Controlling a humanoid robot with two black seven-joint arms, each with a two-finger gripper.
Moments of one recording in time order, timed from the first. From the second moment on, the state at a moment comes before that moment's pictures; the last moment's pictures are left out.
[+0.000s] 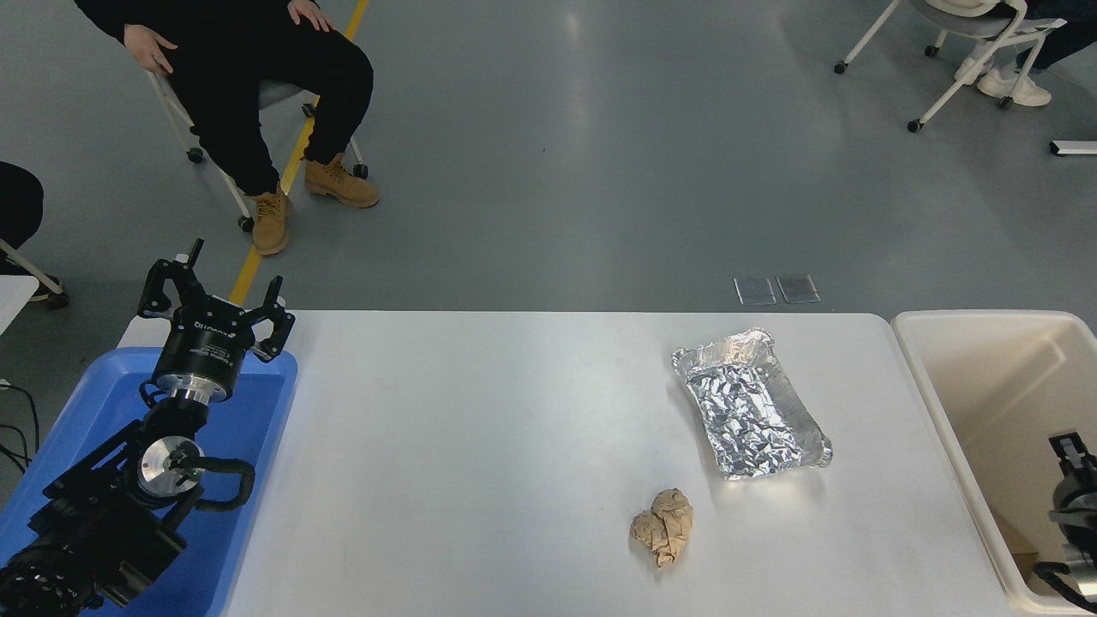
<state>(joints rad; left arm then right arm) -0.57 0.28 -0.89 -0.47 -0.07 -0.58 -0.46 0.81 -0.47 -1.02 0.46 0.68 -0.34 0.28</state>
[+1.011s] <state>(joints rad) -0.57 0.28 -0.89 -0.47 -0.07 -0.58 -0.46 1.92 -0.25 -1.41 1.08 0.21 0.28 0.28</state>
